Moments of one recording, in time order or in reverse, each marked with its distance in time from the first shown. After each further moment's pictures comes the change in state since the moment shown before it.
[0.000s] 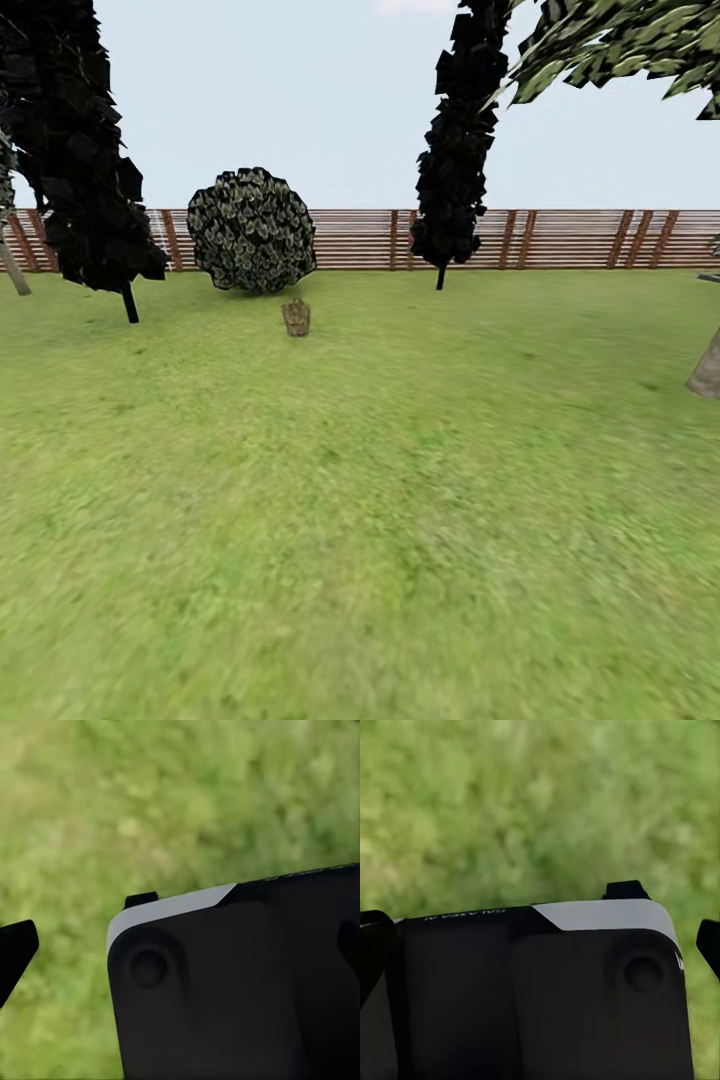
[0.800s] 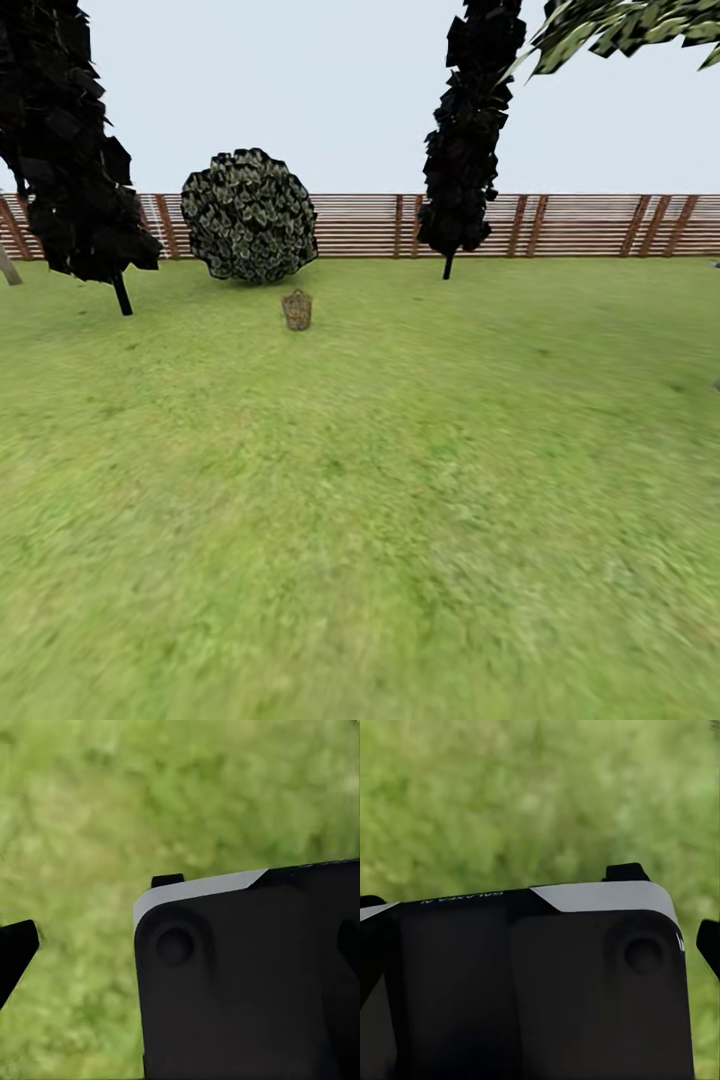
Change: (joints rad) left arm 0.000 0.002 0.019 0.001 0.014 -0.003 0.073; right arm 0.000 0.001 0.000 0.000 0.000 0.000 0.000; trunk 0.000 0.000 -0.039
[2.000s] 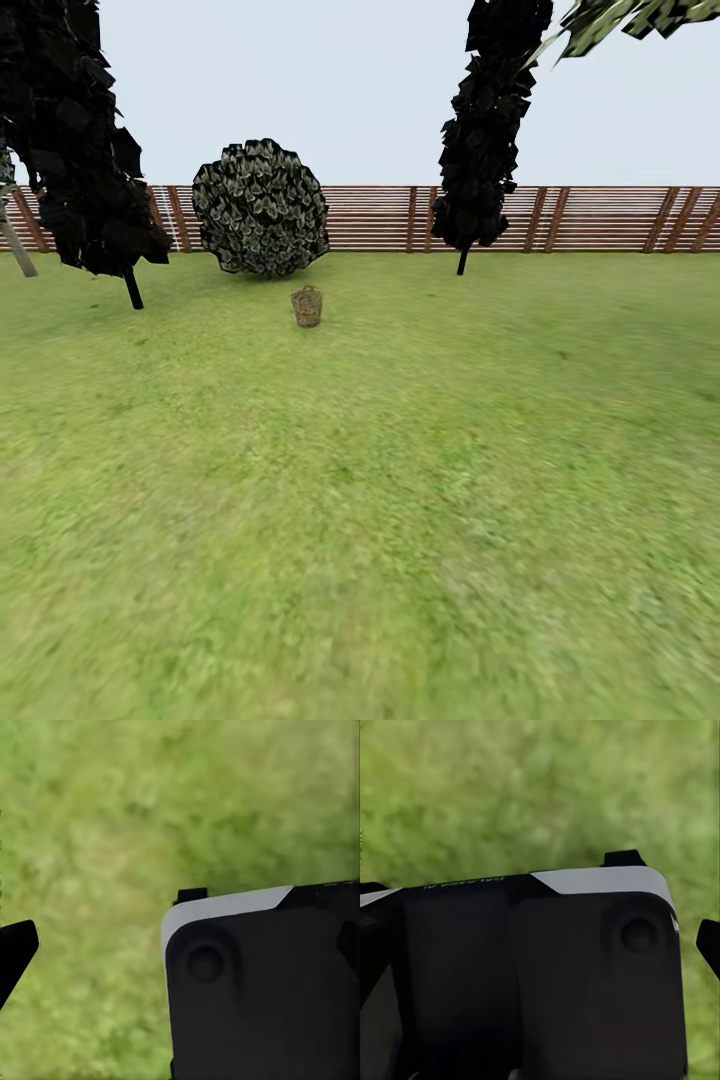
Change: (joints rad) left arm -0.052 0.018 0.000 -0.005 0.001 0.024 0.029; right arm 0.000 0.000 0.003 0.000 0.001 0.000 0.001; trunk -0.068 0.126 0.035
